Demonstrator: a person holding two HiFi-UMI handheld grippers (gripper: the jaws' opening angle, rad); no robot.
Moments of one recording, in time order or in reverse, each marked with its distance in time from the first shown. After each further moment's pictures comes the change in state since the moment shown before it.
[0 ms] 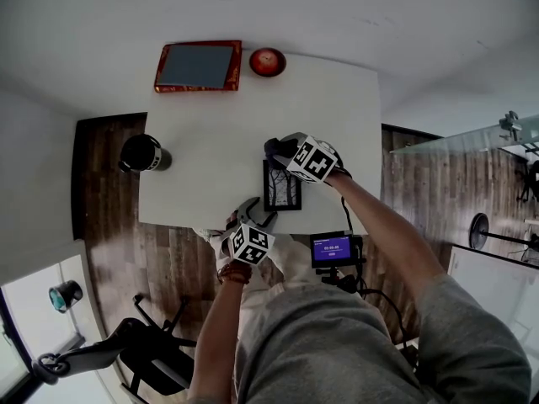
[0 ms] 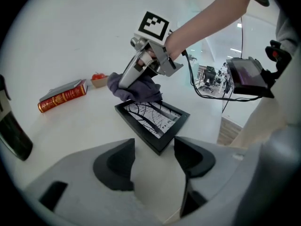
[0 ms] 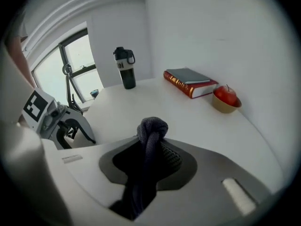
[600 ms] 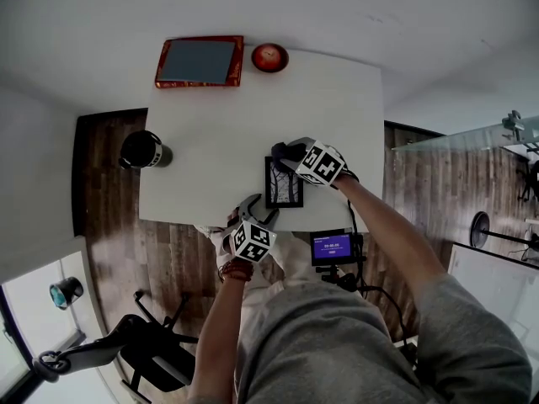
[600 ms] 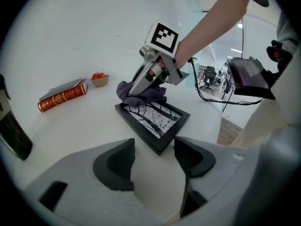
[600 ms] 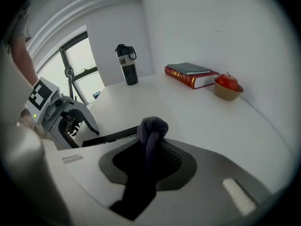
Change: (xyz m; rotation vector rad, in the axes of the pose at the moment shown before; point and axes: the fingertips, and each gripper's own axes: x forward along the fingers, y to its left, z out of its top) left arm 0.001 0.001 0.000 -0.002 0.003 -0.001; right arm 0.008 0.008 -0.032 0.040 -0.012 0.038
